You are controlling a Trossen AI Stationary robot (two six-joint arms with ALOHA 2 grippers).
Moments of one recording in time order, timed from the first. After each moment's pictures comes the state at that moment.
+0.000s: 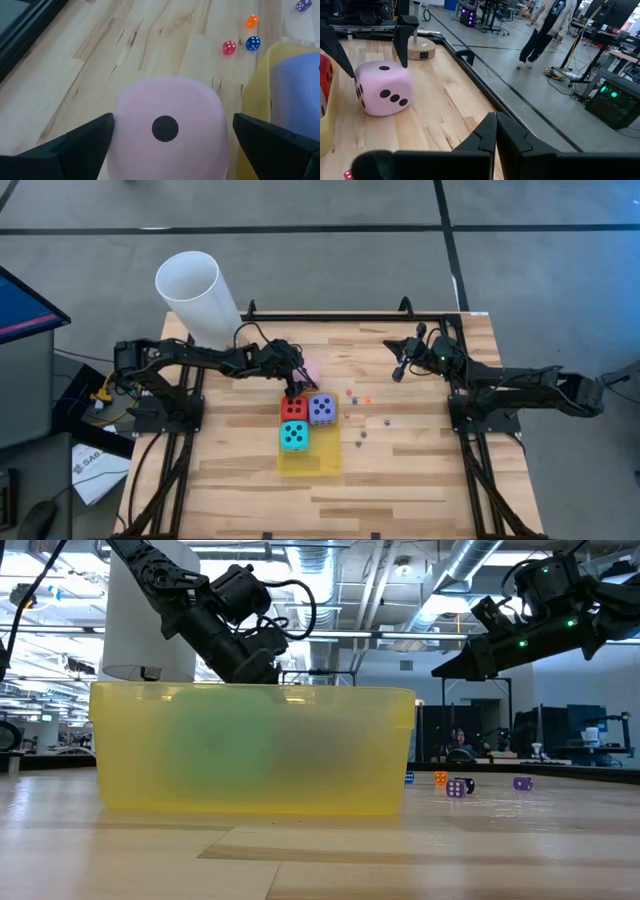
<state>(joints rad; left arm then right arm) 0.28 1.57 0.77 0.05 -0.04 0.02 -0.50 0.96 0.23 0.55 0.07 -0.24</state>
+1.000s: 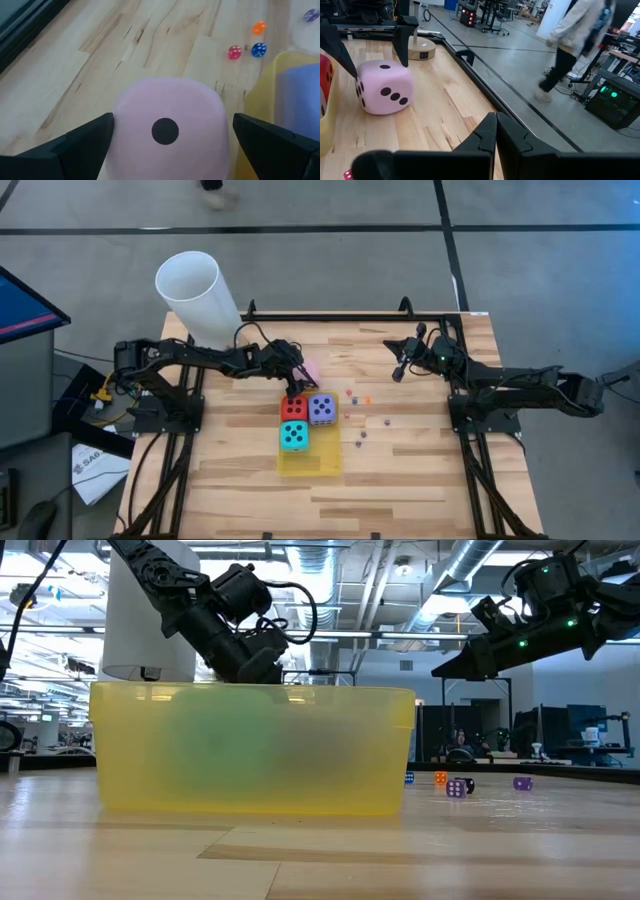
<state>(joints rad) 0.27 1.57 0.77 0.02 -0.07 -0.06 -0.50 0.96 0.23 0.55 0.07 -0.24</state>
